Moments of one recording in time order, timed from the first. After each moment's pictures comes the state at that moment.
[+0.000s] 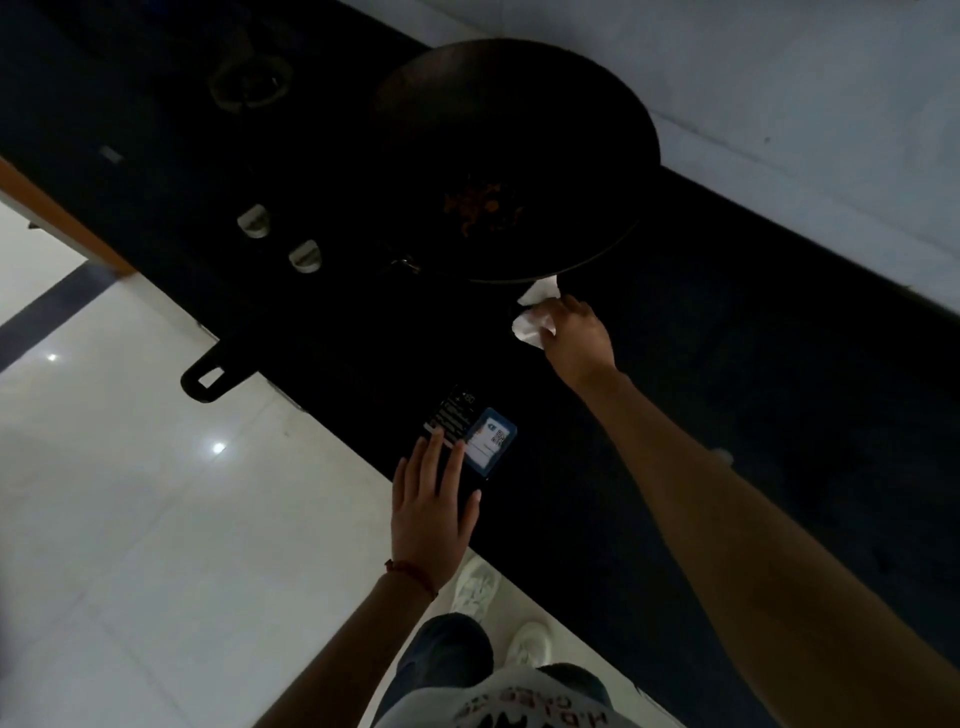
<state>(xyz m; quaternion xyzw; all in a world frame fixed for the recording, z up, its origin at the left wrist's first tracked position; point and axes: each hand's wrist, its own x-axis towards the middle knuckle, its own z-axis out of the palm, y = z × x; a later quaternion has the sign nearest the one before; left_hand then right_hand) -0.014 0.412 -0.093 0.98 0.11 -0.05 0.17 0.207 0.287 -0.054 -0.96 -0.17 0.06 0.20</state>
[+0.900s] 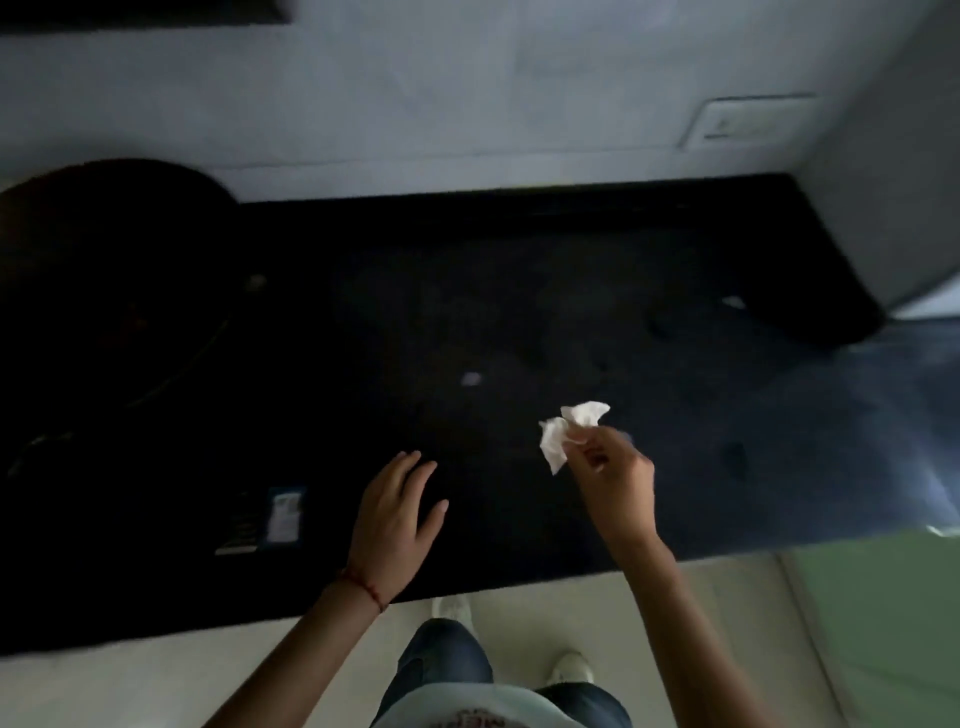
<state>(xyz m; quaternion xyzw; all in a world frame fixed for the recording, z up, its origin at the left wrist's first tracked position) 0.019 0.305 -0.056 0.92 -0.31 -0.10 0.24 -0.065 0.088 -0.012 -0.82 0.33 -0.15 0.44</state>
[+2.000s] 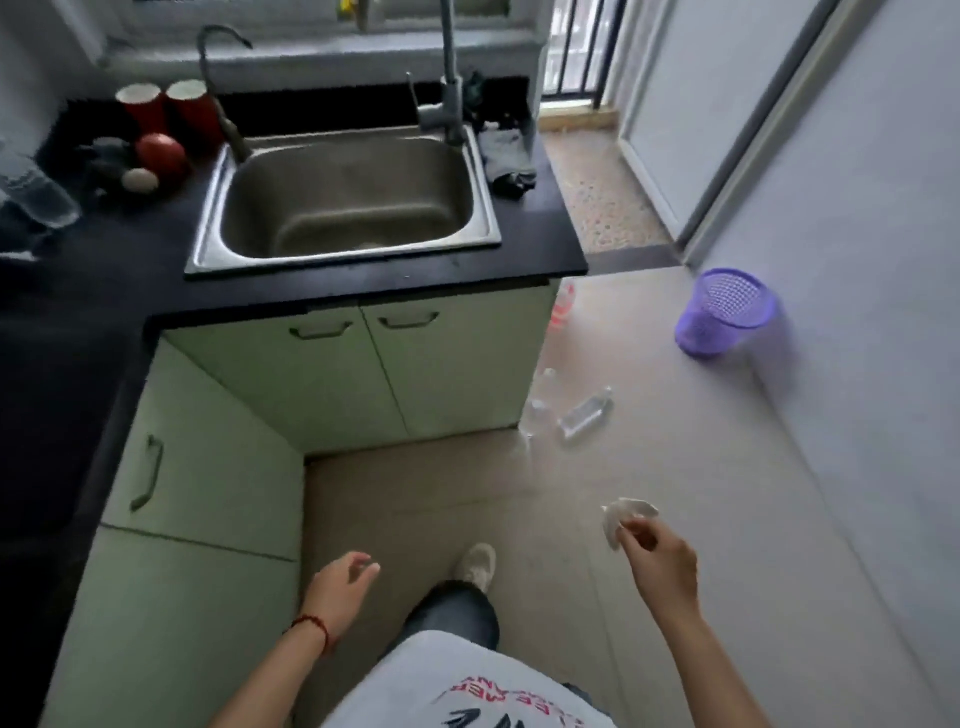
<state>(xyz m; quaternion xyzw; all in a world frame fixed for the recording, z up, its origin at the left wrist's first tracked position) -0.465 -0.064 -0.120 0.64 -0.62 -0.46 -0.06 -0.778 0.103 -0.069 -0.17 0.89 -0.34 0.25</state>
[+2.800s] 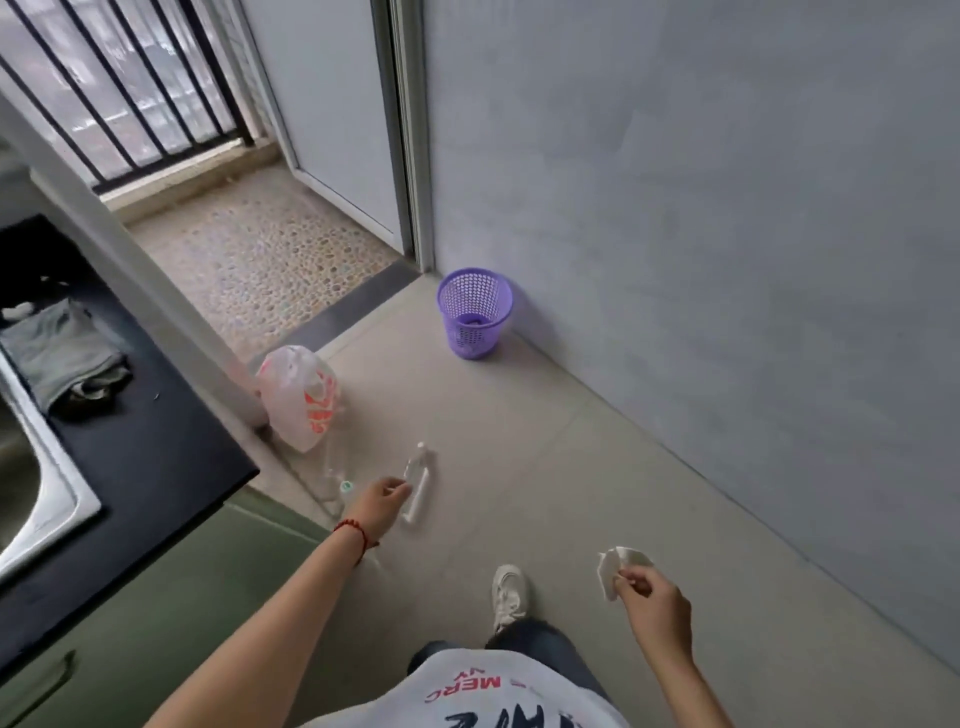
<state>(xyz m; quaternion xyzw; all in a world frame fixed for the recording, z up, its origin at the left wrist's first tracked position) -1.007 -0.168 -0.104 0.35 -0.79 -0.47 -0.18 -1.017 0.167 -0.096 0.20 0.88 -0.39 0.18</state>
